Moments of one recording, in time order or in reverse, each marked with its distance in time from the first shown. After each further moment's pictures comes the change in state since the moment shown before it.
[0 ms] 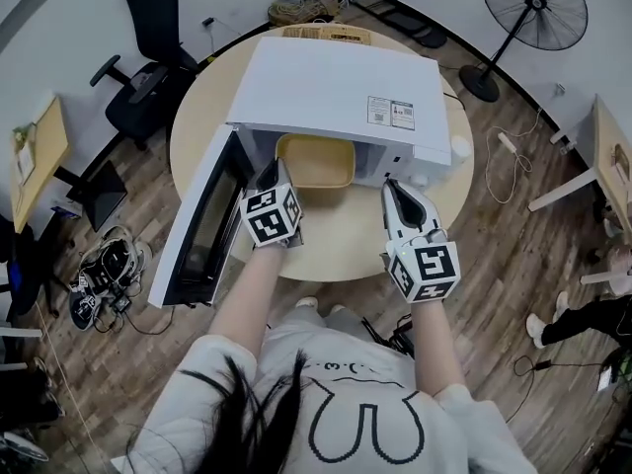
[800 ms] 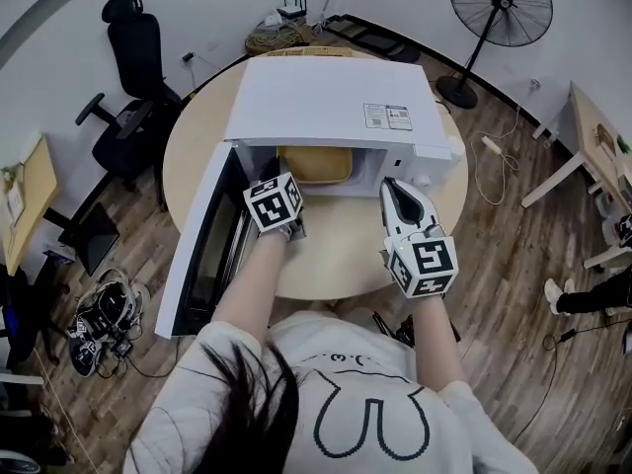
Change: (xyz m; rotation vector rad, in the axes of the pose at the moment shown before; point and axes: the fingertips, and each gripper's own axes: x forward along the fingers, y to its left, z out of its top) left arm 0.062 0.008 -0.002 -0.004 0.016 -0.082; right arm 0.014 0.007 -0.012 -0.052 -0.071 -0.115
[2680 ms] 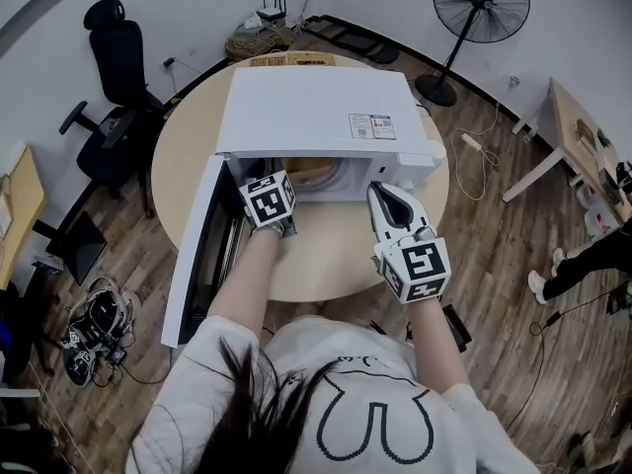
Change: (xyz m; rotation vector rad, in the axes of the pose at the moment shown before) left arm 0.013 -0.009 0.013 0.049 0.045 0.011; right arm -0.008 0.013 0.038 -0.075 0.057 0.022
